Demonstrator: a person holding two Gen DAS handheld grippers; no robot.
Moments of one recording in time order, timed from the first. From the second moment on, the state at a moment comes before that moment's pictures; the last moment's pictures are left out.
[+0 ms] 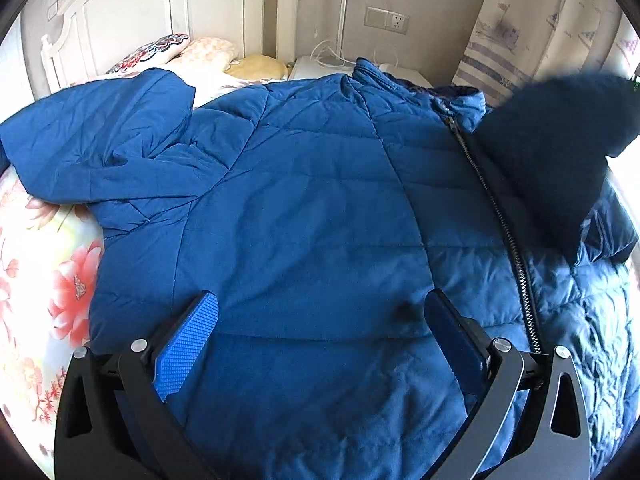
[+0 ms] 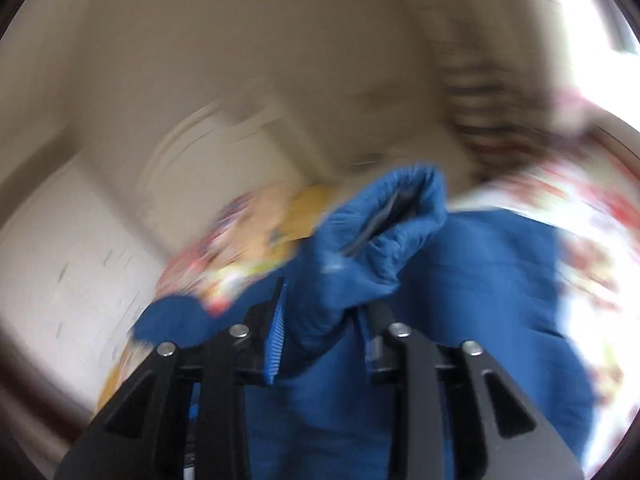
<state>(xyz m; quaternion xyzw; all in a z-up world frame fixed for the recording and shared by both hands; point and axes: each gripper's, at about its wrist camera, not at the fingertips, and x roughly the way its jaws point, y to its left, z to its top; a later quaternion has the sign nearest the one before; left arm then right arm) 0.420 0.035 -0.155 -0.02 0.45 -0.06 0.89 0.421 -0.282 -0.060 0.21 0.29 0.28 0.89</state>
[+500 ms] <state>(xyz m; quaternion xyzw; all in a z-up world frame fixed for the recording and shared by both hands) 0.422 0.062 -0.147 -0.19 0.43 -0.15 0.87 0.332 -0.408 -0.158 0.29 0.28 0.06 0.91</state>
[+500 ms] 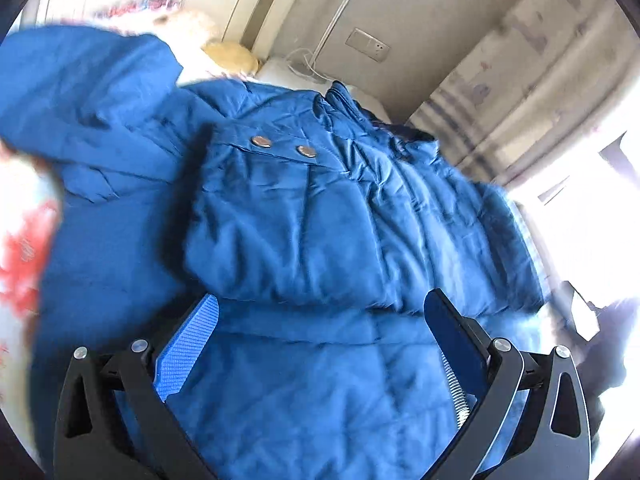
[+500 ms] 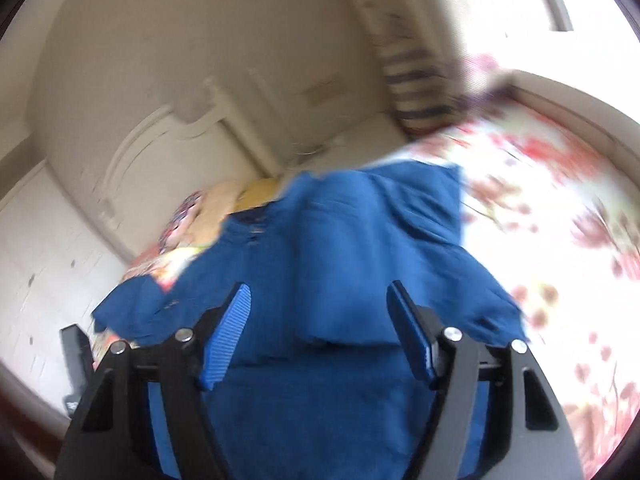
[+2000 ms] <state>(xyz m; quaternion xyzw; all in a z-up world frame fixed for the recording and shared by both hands) 0.458 0.032 -0.147 0.06 0.41 0.02 0.91 0.354 -0.389 -0.144 0.22 0.28 0.01 0.93</state>
